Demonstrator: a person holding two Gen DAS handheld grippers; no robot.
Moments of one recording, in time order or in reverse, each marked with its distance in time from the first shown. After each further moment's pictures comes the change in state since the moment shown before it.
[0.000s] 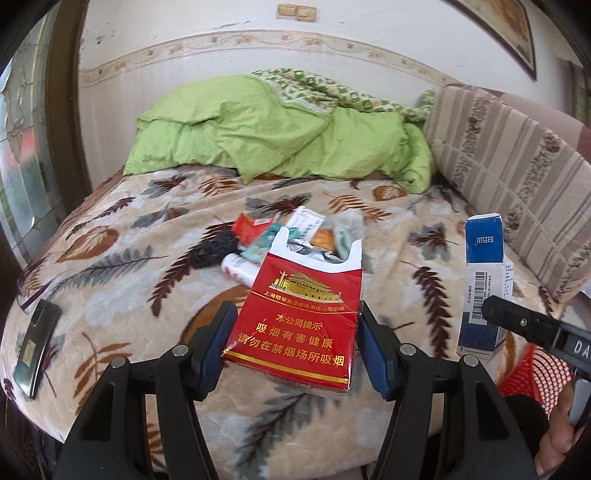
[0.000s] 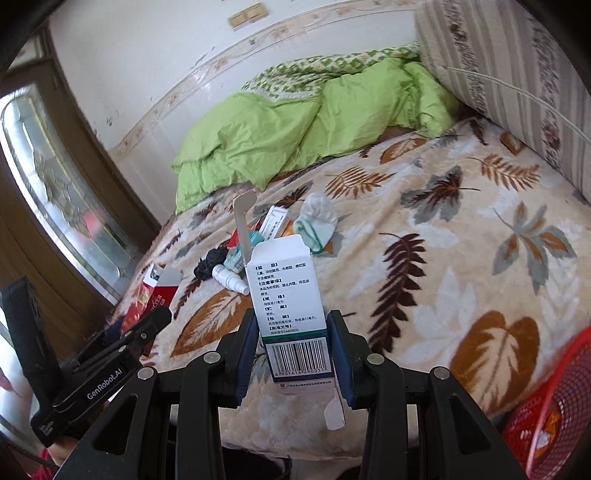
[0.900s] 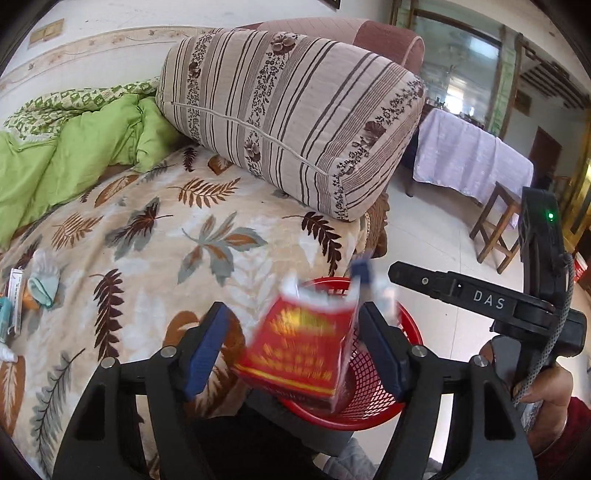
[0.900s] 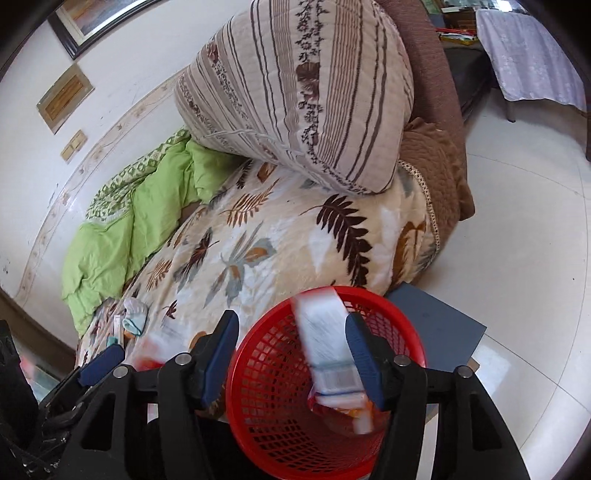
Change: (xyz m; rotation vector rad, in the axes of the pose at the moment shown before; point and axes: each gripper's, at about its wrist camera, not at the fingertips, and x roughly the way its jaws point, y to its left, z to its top) left arm -0.024 -0.315 -0.028 0.420 0.155 -0.642; right arm -0.209 -0.207 -0.046 0.441 -0.224 -0.422
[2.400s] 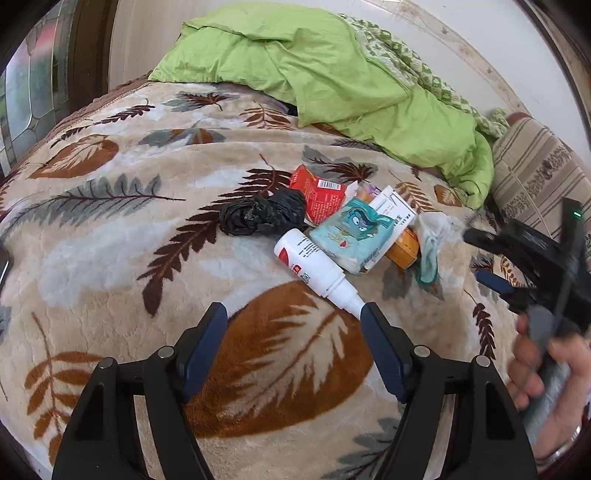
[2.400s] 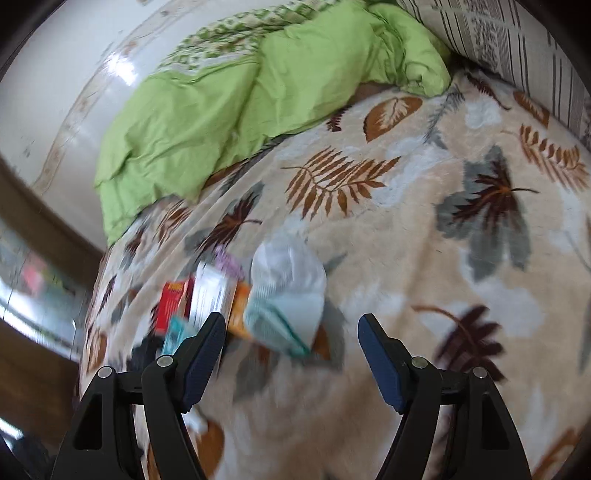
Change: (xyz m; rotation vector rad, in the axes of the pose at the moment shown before) left arm -0.120 0.400 -0.136 -0.780 -0.059 0.559; right arm 0.313 0.368 -0.053 -0.295 0.356 0.208
